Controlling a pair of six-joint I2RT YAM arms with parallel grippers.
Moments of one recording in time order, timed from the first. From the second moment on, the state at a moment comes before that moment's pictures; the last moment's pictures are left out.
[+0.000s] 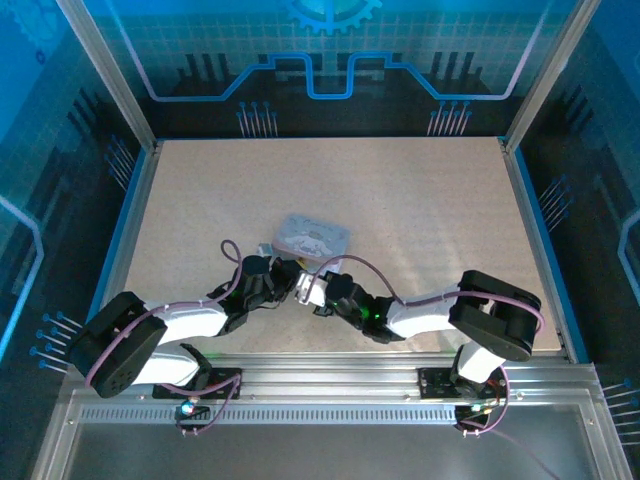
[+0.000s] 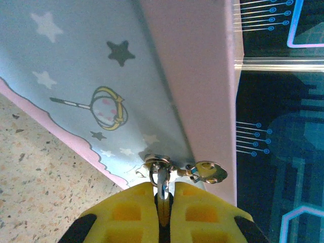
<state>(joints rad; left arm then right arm) -0.63 1.32 0.30 0.57 0.08 -1.44 1.09 1.61 0.58 0.55 0.34 -0.39</state>
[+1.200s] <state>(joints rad) -0.64 1.21 0.31 0.38 0.02 -1.35 0.88 1.57 0.59 0.37 -0.03 0.13</state>
